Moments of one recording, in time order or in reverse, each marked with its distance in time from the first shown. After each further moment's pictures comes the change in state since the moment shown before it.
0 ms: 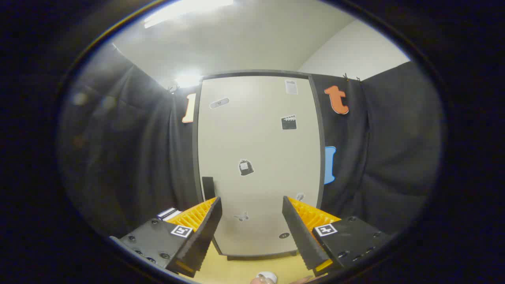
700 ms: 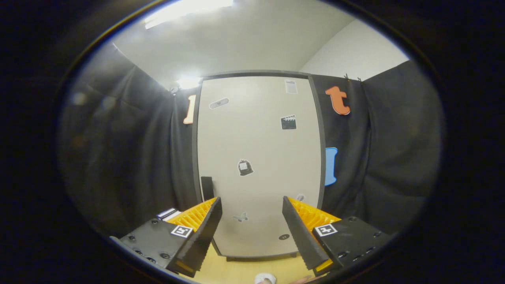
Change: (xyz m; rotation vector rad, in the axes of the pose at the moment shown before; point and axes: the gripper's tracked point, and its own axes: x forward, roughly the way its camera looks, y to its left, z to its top) arm 0.002 -0.008 -0.001 -0.006 -0.003 0.000
